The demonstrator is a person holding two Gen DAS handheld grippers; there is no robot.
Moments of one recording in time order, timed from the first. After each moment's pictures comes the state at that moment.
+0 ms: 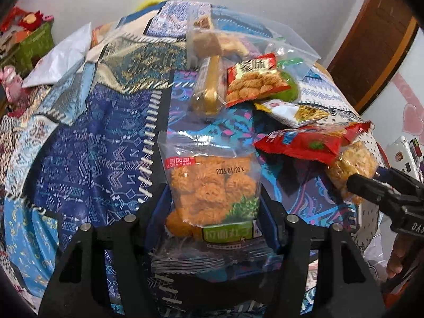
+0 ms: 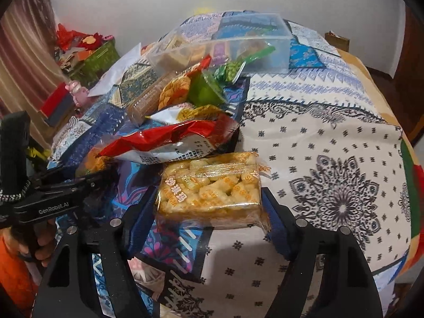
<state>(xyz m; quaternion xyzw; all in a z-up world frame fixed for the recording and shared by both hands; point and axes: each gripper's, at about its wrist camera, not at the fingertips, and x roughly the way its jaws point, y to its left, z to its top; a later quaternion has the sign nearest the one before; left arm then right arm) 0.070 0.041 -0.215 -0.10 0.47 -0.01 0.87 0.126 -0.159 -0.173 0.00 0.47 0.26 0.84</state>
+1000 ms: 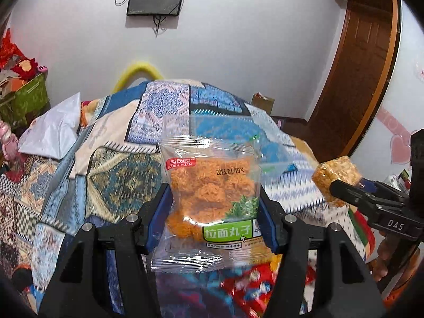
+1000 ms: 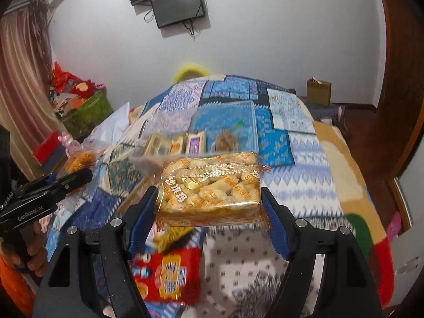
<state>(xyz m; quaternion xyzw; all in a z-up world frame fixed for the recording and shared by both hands) 0.150 0.034 -0.092 -0.09 0.33 -0.03 0.94 0.205 -0.176 -0.083 0.03 0.36 0.23 0.90</state>
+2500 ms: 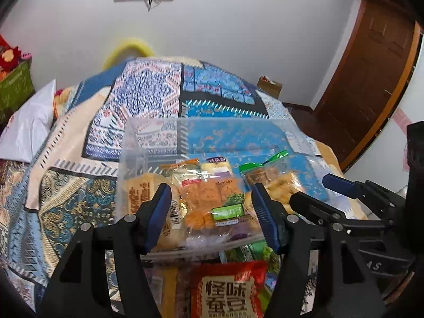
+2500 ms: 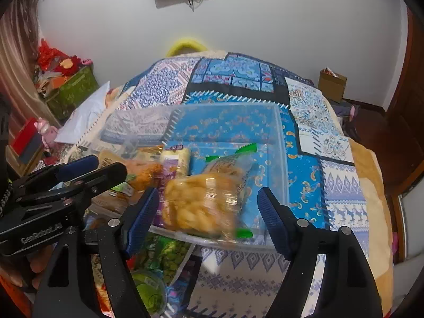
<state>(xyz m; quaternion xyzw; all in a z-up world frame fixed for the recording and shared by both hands) 0.307 0.032 -0.149 -0.10 0.39 -0.03 0.92 0.330 -0.122 -0.129 -0.02 0.42 0.23 0.88</state>
